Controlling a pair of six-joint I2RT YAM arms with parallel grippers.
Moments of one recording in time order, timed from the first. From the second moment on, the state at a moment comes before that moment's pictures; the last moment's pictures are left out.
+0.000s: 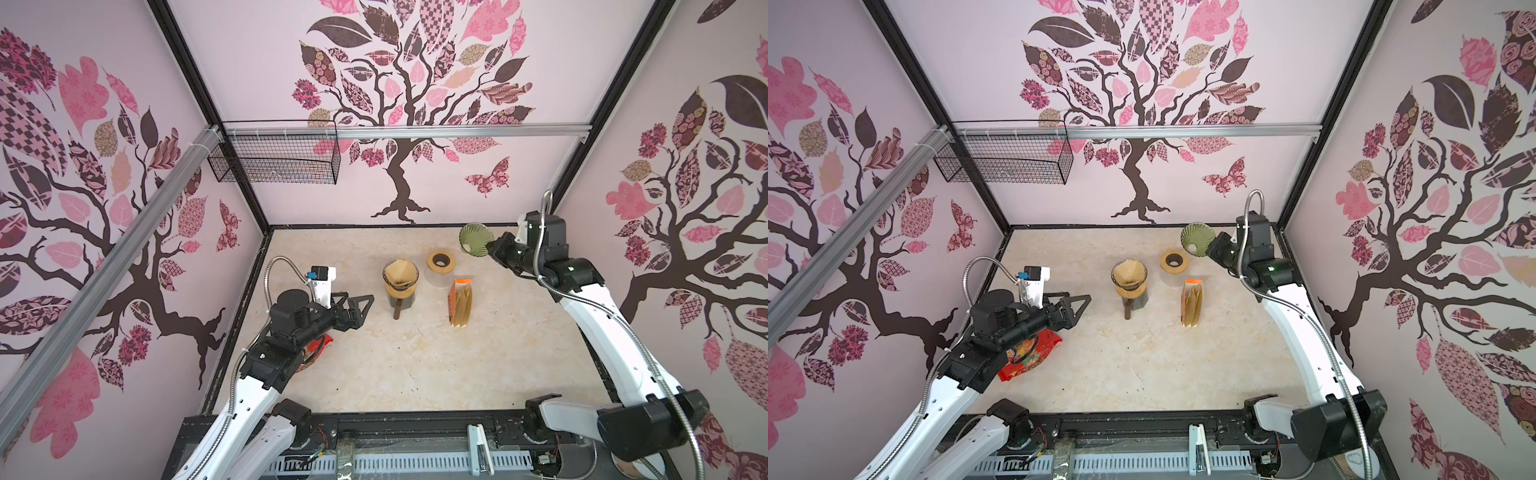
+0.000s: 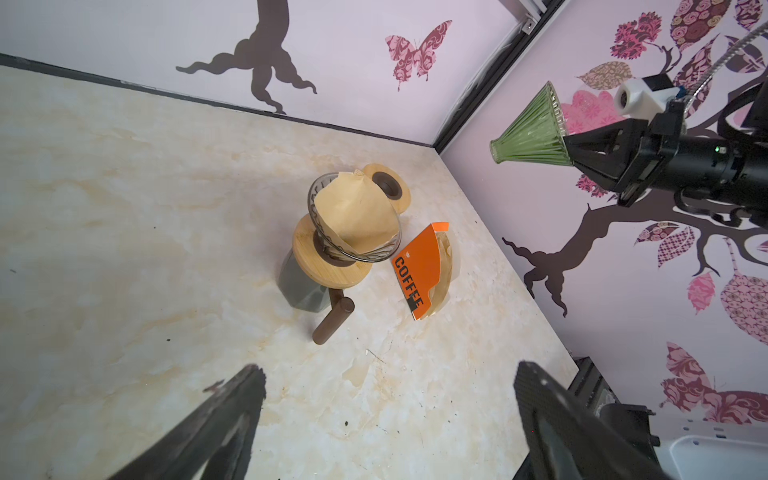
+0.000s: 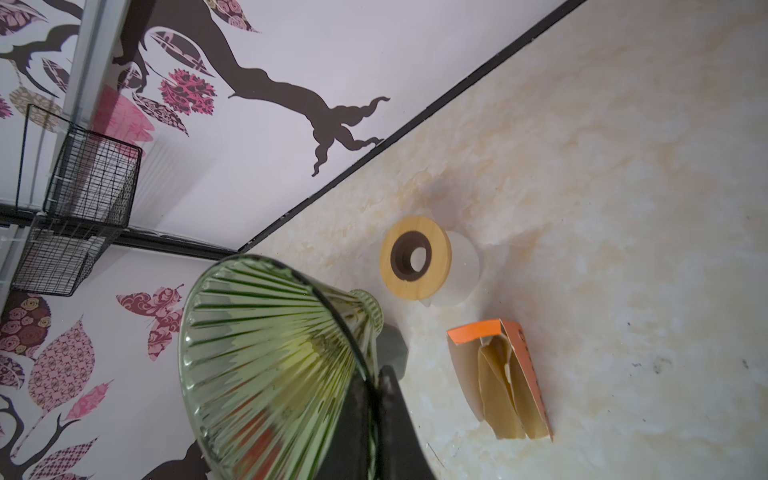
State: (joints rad) left arm -0.39 0.72 0.73 -0.32 0.31 -0.44; right arm 0.21 1.31 1.40 -0.62 -0.13 0.76
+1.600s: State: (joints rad) left arm -0.47 1.75 1.74 -0.56 0.42 -0.42; right arm 0.27 1.83 1.61 -0.62 -0.13 0.57
